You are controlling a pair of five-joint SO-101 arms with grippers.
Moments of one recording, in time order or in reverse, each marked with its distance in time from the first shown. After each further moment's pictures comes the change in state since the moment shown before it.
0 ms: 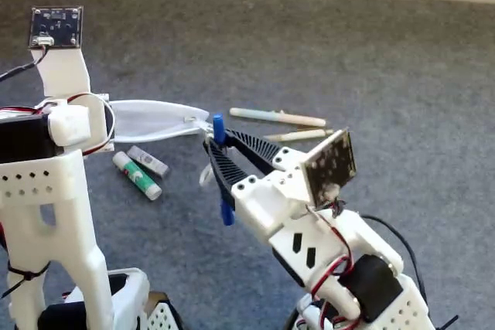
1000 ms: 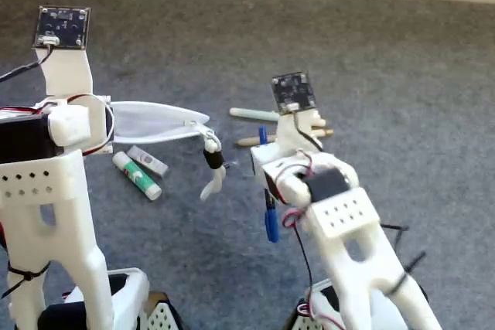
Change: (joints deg) left arm 0.0 0.0 0.0 0.0 -3.4; right arm 18.7 33.9 1.6 5.5 0.0
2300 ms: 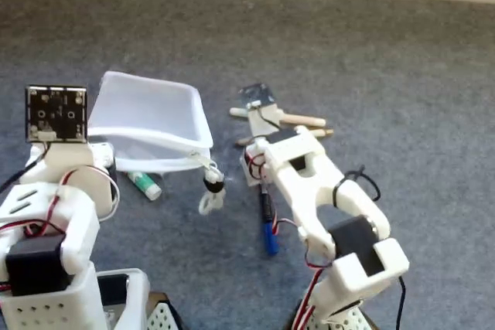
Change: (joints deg) left arm 0.3 -37.8 29.8 -17.1 -3.3; right arm -0.4 49.8 -18.3 -0.4 5.2
